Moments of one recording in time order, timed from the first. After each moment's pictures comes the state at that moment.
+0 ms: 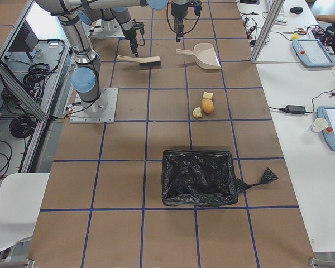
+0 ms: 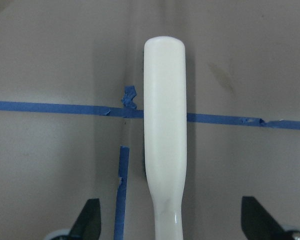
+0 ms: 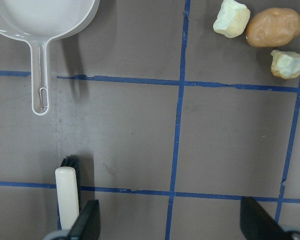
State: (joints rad) left arm -2.41 -1.61 -2.23 -0.71 1.70 -0.93; right arm 1.63 -1.57 1.53 -1.51 -1.56 -0.01
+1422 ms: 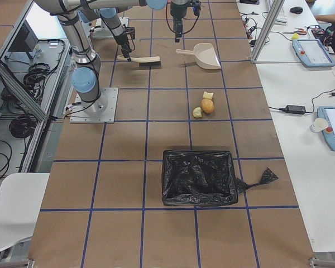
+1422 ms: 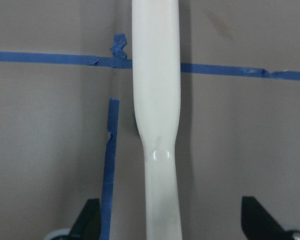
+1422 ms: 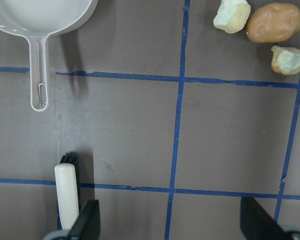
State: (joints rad) left arm -2.53 -1.64 -2.28 -0.60 1.74 -1.01; right arm 1.63 -1.58 1.53 -1.50 -1.56 -0.01
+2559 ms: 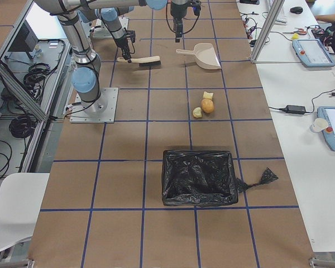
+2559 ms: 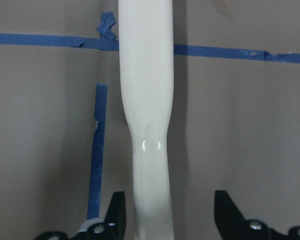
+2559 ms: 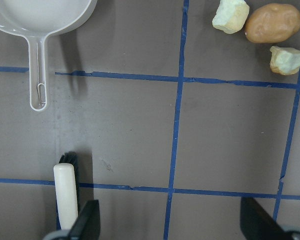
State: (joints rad) left arm -2.53 -1.68 -2.28 -0.57 1.72 -1.01; right arm 1.63 -1.58 1.53 -1.50 -1.56 -0.01
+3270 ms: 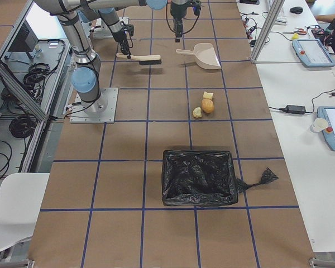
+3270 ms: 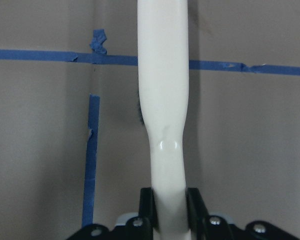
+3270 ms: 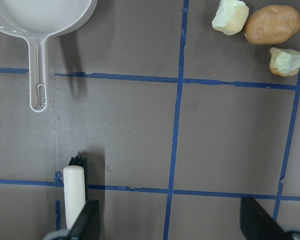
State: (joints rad) left arm -2.54 -1.55 -2.26 -0.63 1.72 -0.99; right arm 1.63 -1.58 1.53 -1.50 -1.56 -0.01
